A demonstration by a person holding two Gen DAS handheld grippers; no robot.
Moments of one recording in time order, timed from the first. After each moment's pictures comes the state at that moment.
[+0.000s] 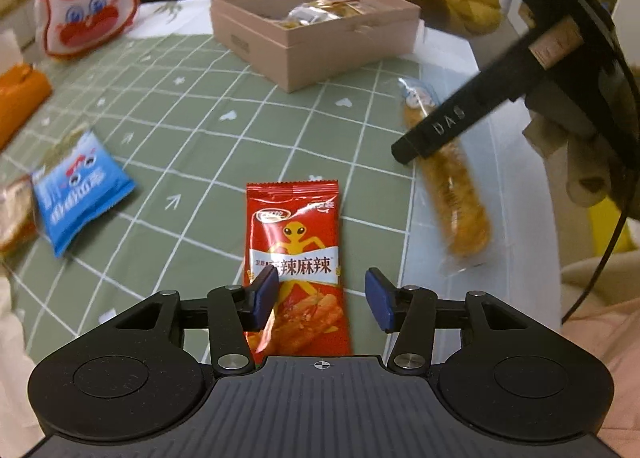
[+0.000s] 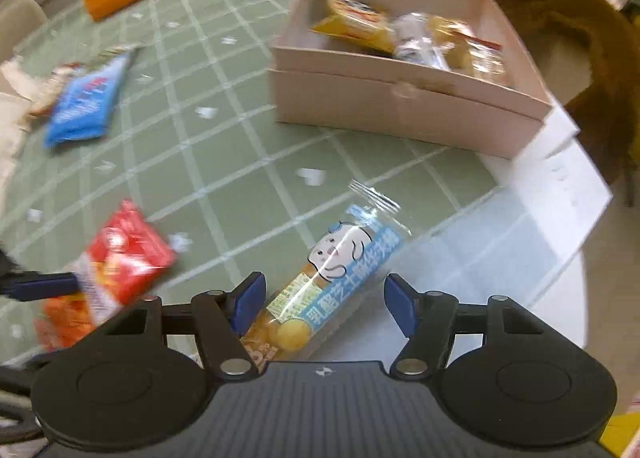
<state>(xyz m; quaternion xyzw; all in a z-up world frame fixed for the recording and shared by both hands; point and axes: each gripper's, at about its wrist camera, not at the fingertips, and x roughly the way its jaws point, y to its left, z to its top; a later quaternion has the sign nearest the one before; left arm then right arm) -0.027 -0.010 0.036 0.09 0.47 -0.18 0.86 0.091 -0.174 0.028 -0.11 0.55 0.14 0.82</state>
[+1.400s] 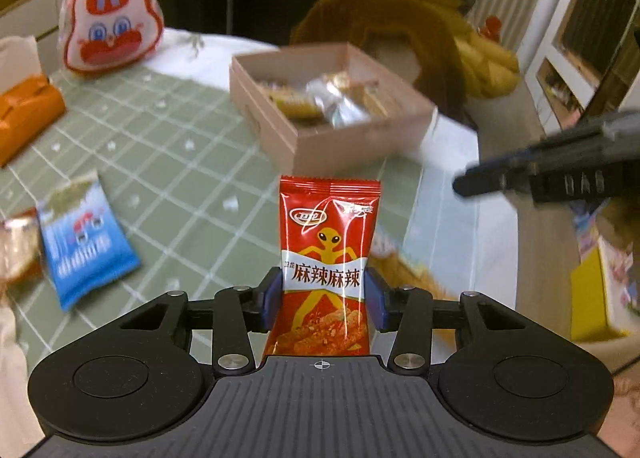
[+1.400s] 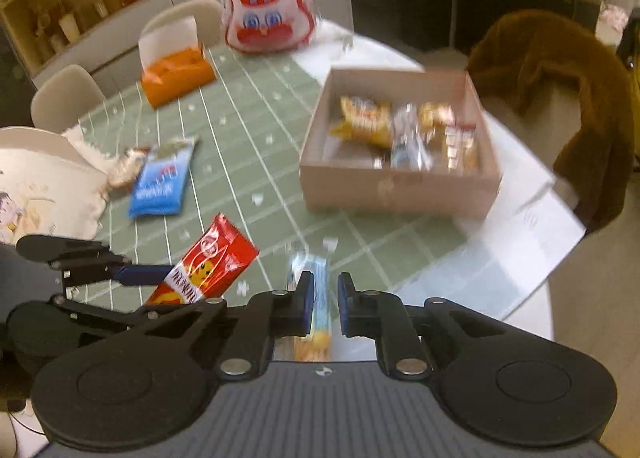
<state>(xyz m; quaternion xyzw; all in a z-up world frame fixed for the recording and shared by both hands) 0.018 -0.018 0.100 -0.01 0.44 -0.15 0.88 0.066 -0.215 0.130 -0.04 0.47 0.23 0.85</state>
